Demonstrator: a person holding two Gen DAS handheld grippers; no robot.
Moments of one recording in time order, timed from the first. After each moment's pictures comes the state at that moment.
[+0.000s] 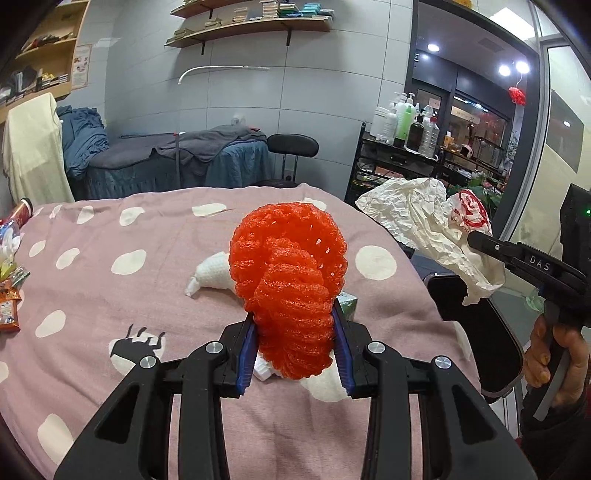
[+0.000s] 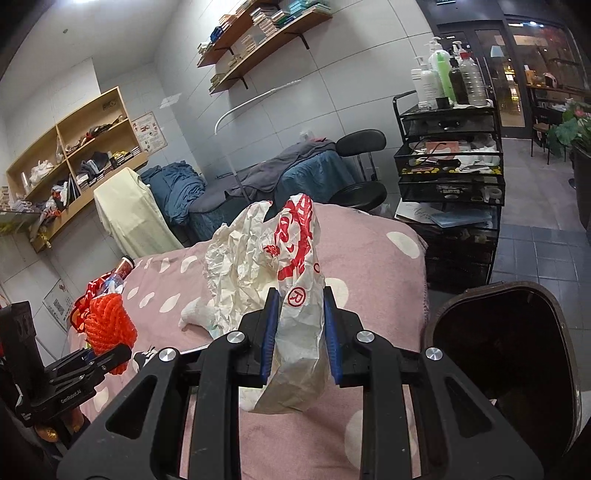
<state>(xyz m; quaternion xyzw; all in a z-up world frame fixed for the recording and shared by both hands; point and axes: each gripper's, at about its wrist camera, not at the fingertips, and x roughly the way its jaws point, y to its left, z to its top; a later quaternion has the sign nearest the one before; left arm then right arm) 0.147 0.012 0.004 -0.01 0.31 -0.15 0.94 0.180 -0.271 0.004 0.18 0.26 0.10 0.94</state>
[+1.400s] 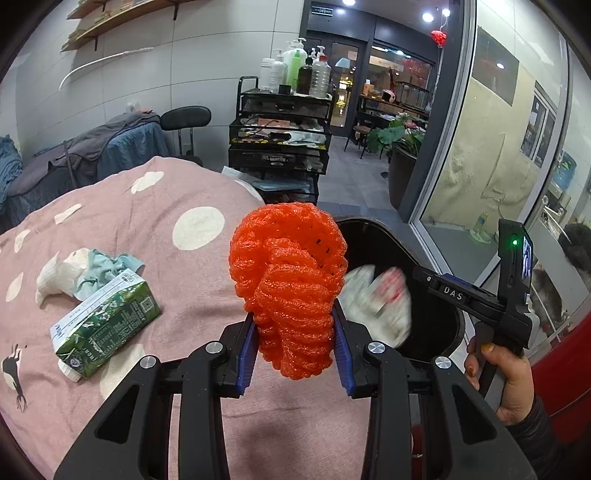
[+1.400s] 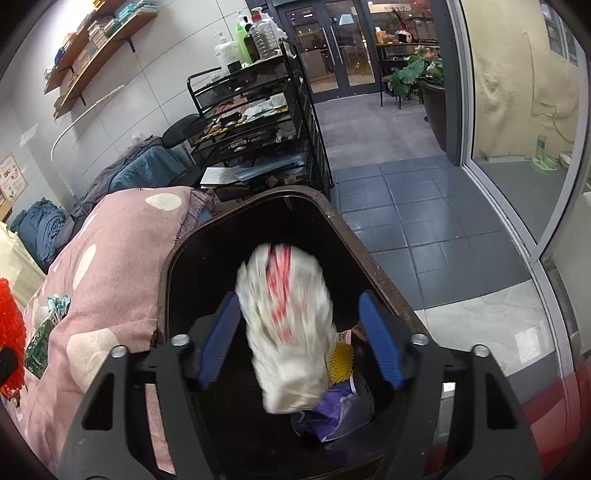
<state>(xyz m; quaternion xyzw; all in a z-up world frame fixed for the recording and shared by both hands) 0.128 -0.151 -0.026 0.06 0.36 -0.30 0.88 0.102 -0.426 -0.116 0.24 0.34 -0.18 0.90</state>
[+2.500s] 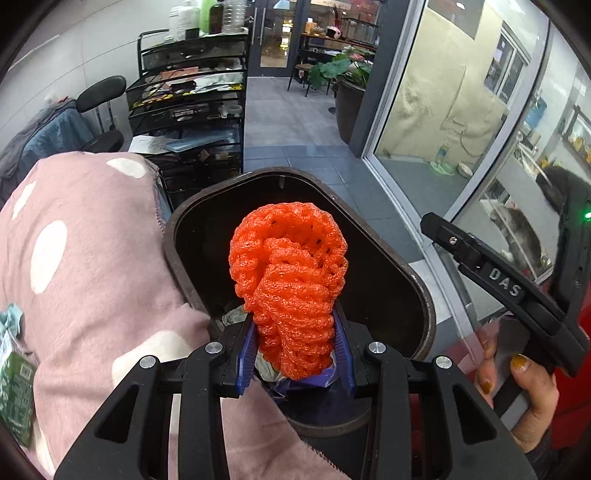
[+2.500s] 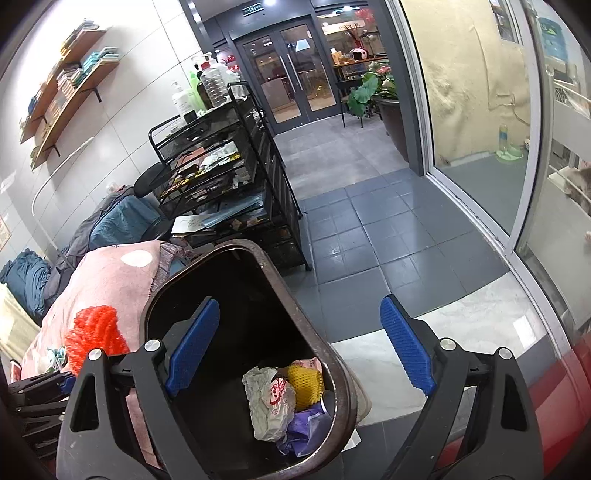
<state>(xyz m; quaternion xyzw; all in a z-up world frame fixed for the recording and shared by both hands) 0.153 -0.282 -0.063 0.14 0.44 -0.38 0.80 0.061 -0.473 -0.089 0.27 0.28 -0.25 0.89</state>
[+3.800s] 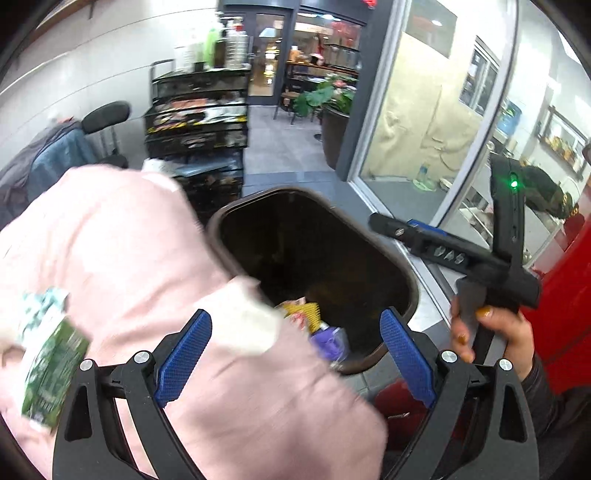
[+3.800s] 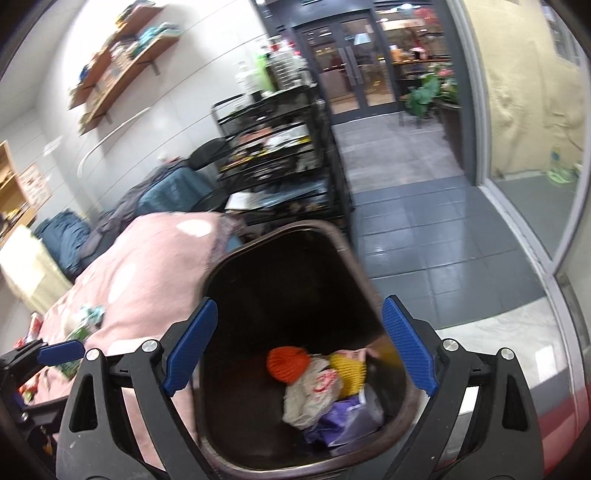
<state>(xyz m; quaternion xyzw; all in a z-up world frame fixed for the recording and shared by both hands) 0.130 -0.186 -0.032 0.12 0.39 -0.41 0.81 0.086 -0.424 -0.078 0.24 0.29 -0.12 0.92</state>
